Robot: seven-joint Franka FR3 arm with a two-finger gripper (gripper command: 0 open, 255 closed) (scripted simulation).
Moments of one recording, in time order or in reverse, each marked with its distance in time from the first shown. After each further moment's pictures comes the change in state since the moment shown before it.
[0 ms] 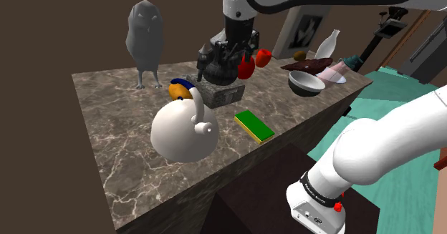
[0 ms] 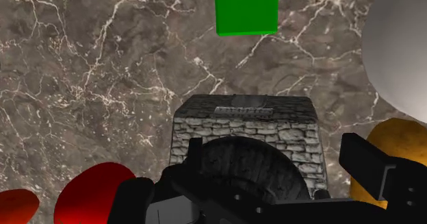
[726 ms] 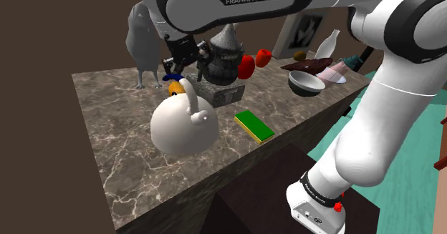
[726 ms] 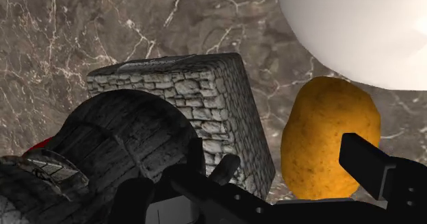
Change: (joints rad) arm 0.082 0.533 0.183 0.410 -0.281 -0.155 0.396
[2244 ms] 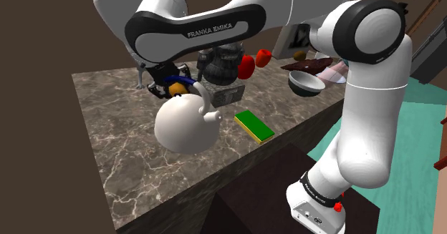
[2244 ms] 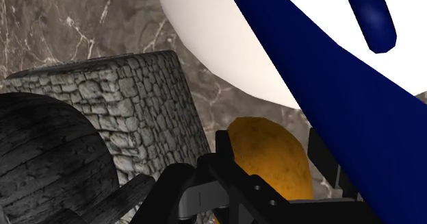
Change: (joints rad) arm 0.091 0.259 -0.007 0.148 -0.095 -0.033 0.131
